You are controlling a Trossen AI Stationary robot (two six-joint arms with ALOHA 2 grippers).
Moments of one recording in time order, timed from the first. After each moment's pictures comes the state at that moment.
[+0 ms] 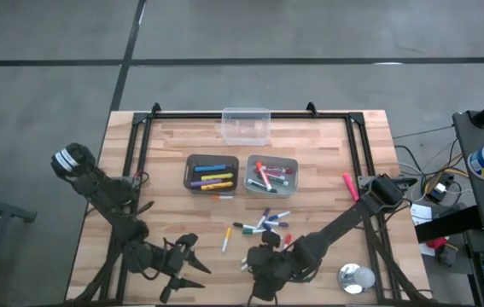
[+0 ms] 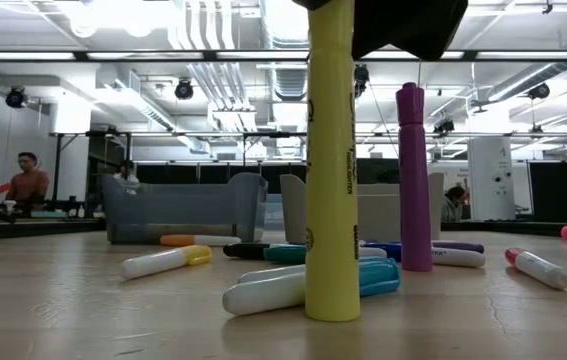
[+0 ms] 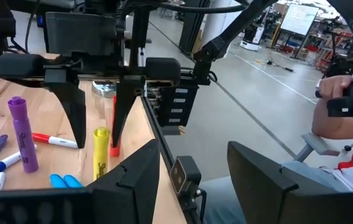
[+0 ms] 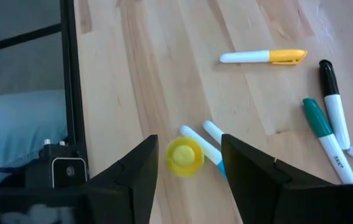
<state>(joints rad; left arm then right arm) -0.89 1.44 0.70 0.62 -0.50 -0.34 0.61 2.03 1.61 -0.56 0.34 0.81</state>
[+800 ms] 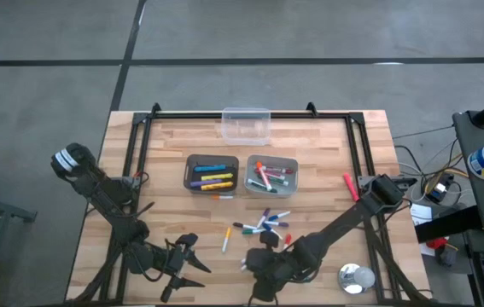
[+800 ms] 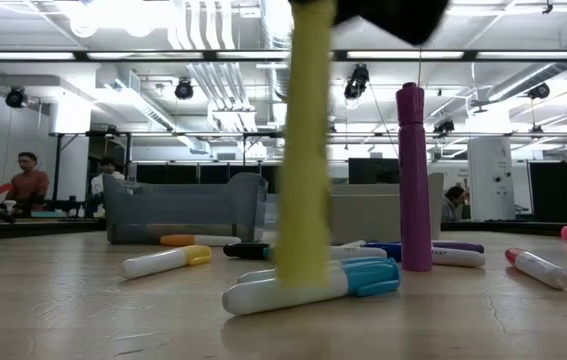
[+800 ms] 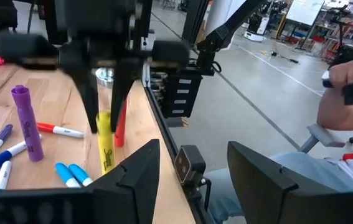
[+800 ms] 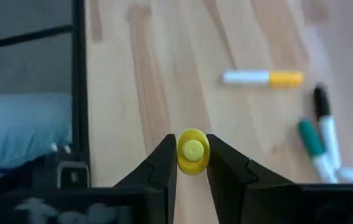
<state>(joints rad) -0.89 1.44 0.70 0.58 -0.50 -0.36 0.61 2.04 1.65 -0.57 0.36 0.74</state>
